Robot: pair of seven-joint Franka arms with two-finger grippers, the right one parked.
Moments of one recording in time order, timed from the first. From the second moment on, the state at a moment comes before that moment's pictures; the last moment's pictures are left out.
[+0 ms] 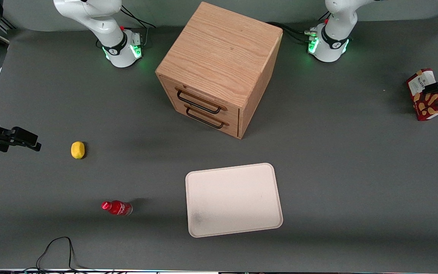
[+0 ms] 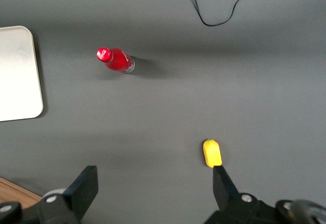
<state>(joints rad) 0.39 0.24 0.44 -2.27 0.12 2.29 0.74</state>
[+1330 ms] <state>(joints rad) 0.28 0.27 0.15 -1.77 -0.02 1.79 0.47</state>
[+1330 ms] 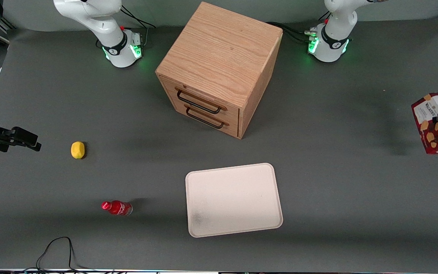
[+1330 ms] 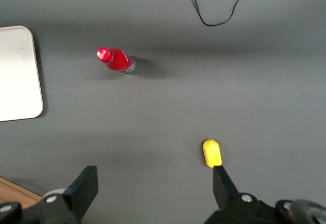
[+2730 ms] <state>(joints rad) -0.13 0.72 -0.23 -1.17 -0.10 1.94 -0.54</state>
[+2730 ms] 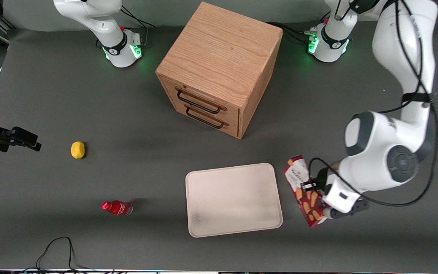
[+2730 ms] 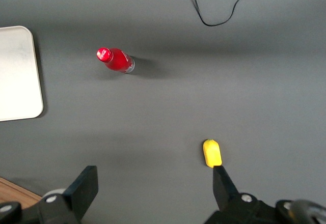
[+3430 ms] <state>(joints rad) -0.25 0.91 -0.23 -1.16 -0.06 2.07 -0.65</state>
